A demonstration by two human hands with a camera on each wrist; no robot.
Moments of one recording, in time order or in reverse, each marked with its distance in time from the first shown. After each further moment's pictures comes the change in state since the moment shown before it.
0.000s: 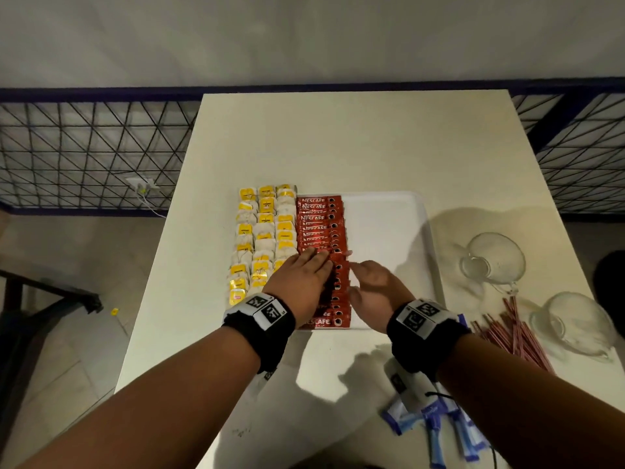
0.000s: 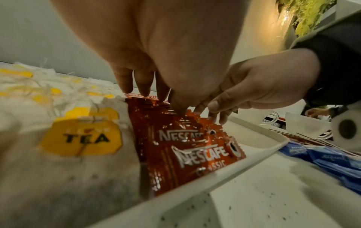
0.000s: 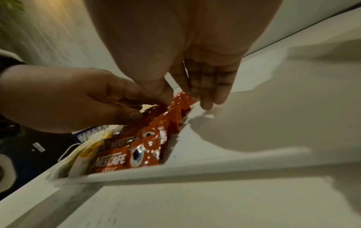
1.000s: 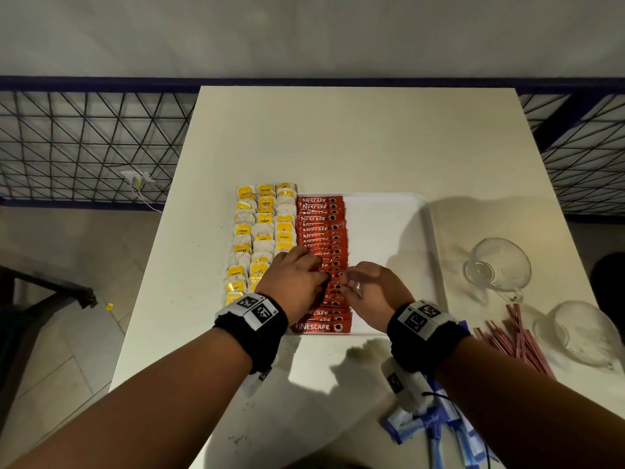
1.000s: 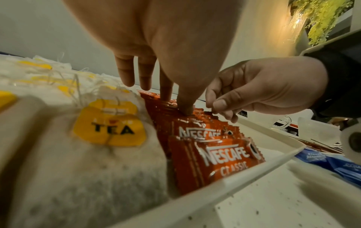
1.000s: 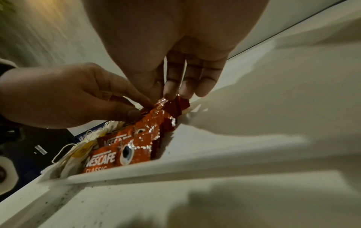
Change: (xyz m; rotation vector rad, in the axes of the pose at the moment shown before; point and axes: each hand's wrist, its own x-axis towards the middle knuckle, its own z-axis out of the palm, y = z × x) left_hand 0.002 -0.016 0.002 -0.079 0.198 0.026; right_hand 0.010 0.003 0.000 0.179 0.013 0.020
